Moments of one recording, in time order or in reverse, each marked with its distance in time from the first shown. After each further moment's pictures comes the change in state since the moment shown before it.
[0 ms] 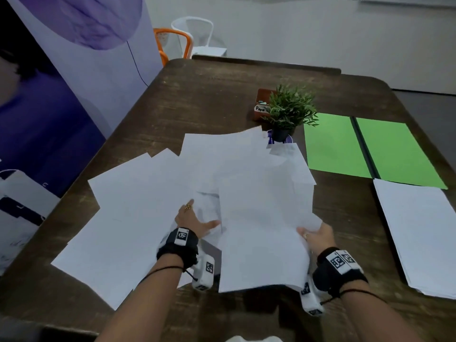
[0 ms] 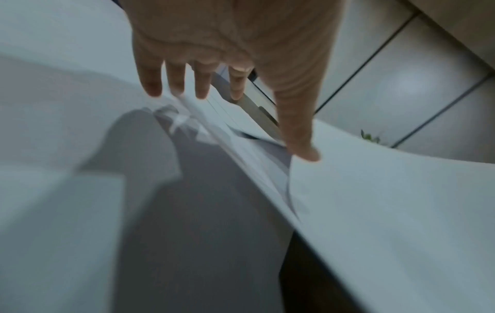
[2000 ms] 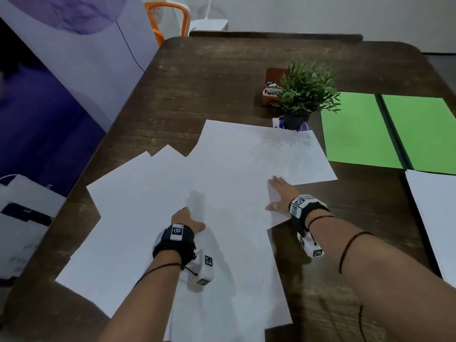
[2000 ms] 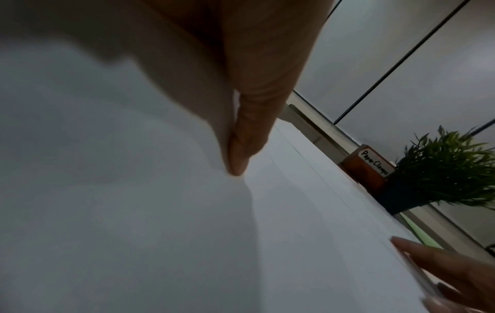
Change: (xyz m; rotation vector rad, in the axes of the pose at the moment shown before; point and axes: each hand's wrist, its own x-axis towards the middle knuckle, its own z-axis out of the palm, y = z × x) left_hand 0.050 -0.009 -0.023 0.195 -0.084 -0.173; right_hand 0.121 -0.044 0.114 -1.193 -0.596 -0.399
